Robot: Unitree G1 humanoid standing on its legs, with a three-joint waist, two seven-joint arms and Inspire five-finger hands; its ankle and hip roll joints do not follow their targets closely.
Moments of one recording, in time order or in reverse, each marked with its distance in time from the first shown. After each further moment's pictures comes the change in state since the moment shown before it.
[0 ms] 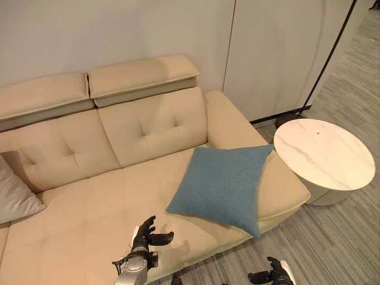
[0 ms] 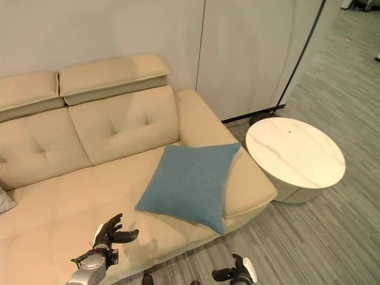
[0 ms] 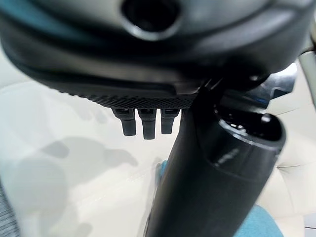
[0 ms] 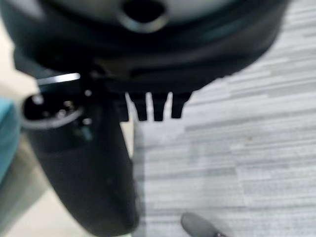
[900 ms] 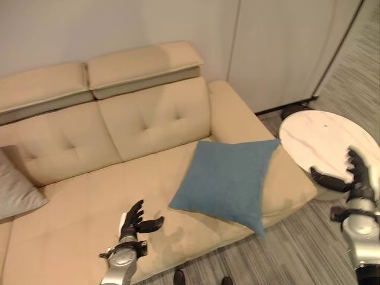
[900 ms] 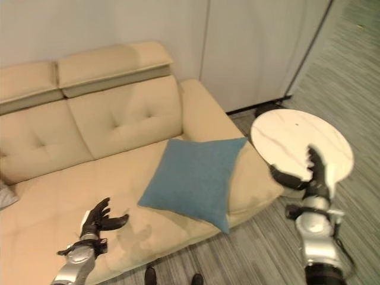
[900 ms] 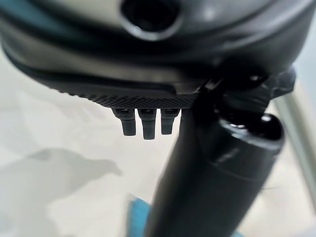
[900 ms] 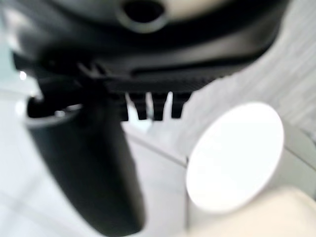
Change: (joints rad) left arm 0.044 0.083 0.121 -0.129 0.037 -0.009 -0.013; right arm -0.067 -0.486 -0.411 -0.745 0.389 -0.108 0.052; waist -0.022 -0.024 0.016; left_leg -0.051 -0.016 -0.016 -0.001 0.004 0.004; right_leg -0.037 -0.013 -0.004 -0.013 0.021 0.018
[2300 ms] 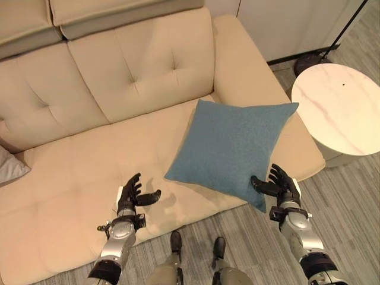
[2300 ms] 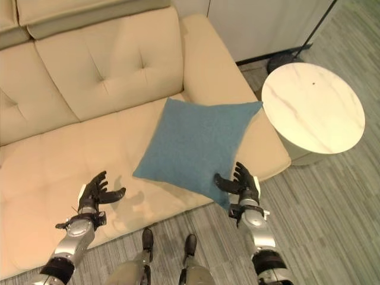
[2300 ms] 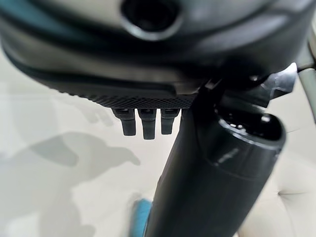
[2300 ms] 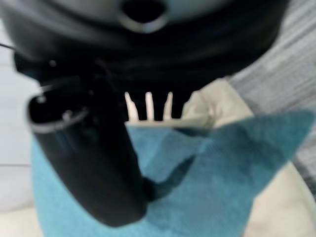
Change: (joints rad) left arm -0.262 0.027 -0.005 -0.072 -0.064 0.006 0.050; right arm -0.163 0.328 0.347 0.133 0.125 0.066 0.070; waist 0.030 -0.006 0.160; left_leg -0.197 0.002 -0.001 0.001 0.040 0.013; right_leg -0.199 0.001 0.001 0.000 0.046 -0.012
